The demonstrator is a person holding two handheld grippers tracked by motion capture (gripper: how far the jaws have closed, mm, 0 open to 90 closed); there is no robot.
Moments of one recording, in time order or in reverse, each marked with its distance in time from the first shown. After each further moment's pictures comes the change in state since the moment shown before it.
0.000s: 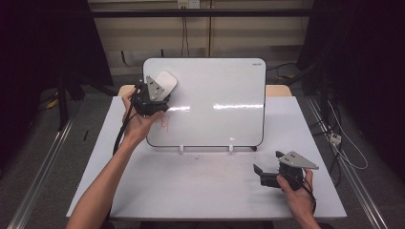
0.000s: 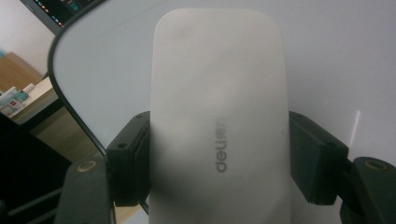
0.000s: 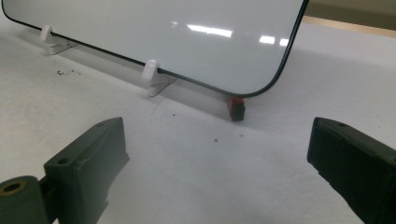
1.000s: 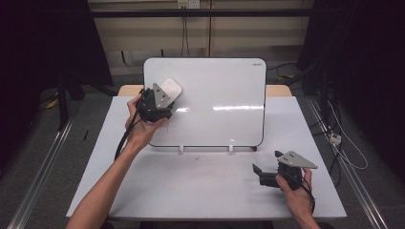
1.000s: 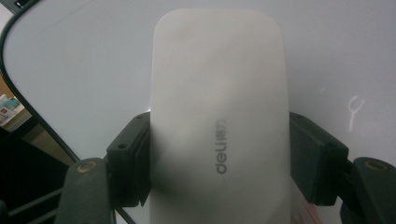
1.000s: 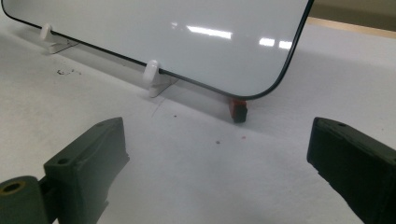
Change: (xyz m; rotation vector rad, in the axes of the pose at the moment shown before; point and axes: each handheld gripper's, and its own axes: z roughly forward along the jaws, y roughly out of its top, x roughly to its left) left arm -0.013 0.003 0.001 0.003 -0.020 0.050; right arm 0.001 0.001 0.002 0.004 0.000 -0.005
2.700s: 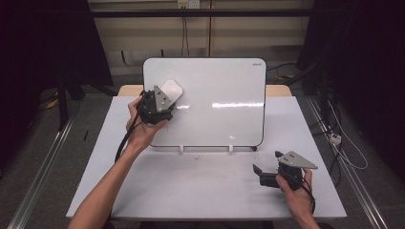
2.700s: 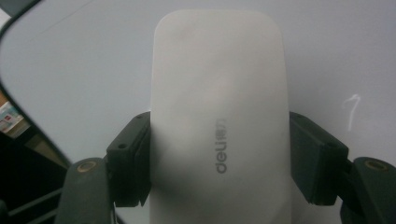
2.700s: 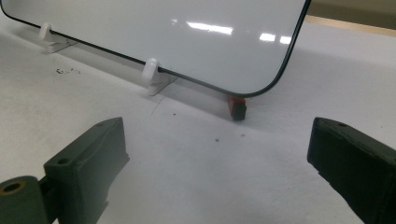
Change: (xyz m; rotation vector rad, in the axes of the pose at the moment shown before) left arm -0.005 -0.008 -0.002 -0.012 -0.010 0.014; right arm 0.000 -0.001 0.000 0.001 -0.001 0.001
